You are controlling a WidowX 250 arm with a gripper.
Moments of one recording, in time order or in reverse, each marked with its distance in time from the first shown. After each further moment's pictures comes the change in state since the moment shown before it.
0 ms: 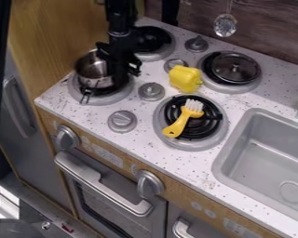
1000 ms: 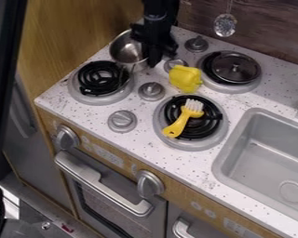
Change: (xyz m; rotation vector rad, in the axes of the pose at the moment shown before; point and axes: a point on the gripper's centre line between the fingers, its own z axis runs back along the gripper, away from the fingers) arm 0.044 -0.044 0.037 0.029 -0.150 -0.060
